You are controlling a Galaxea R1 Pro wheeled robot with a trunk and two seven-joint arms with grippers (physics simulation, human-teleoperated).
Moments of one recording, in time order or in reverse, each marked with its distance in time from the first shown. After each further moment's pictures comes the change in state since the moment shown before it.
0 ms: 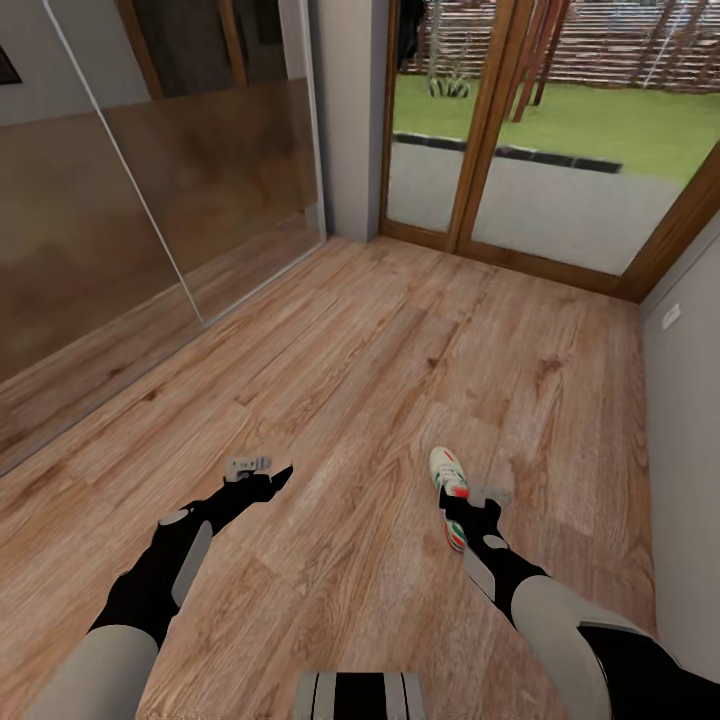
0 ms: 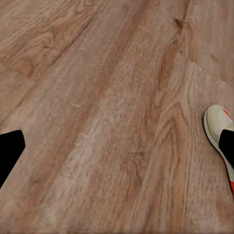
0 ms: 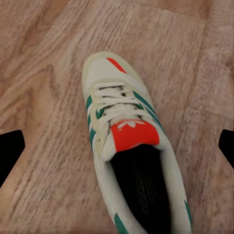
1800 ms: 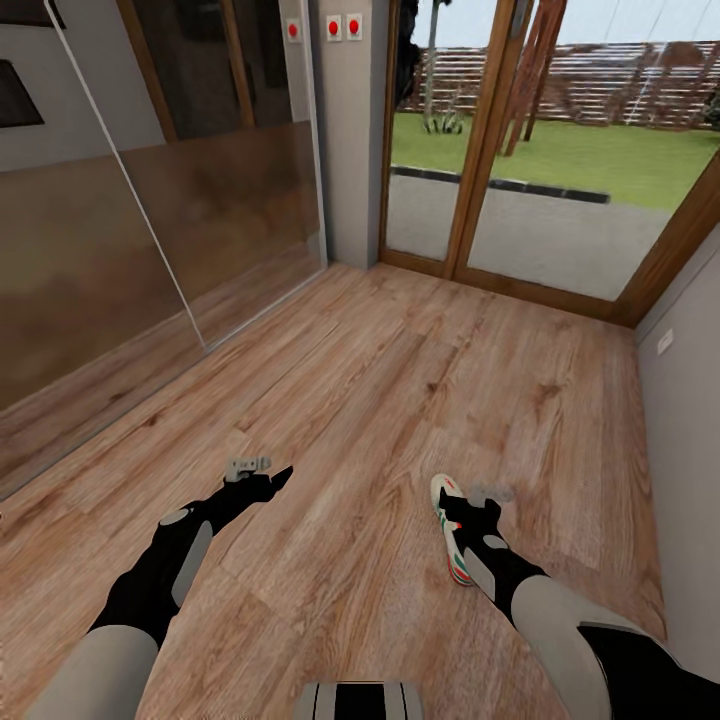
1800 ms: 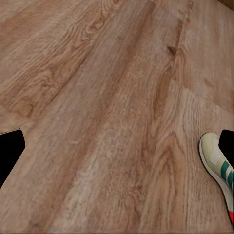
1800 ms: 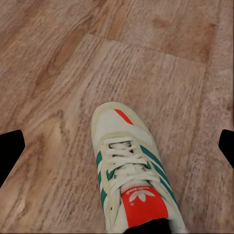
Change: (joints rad) left arm 0.000 0.000 0.000 0.001 0.000 0.000 0.000; right arm 0.000 0.000 0.000 0.000 0.002 0.000 -0.001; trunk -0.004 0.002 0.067
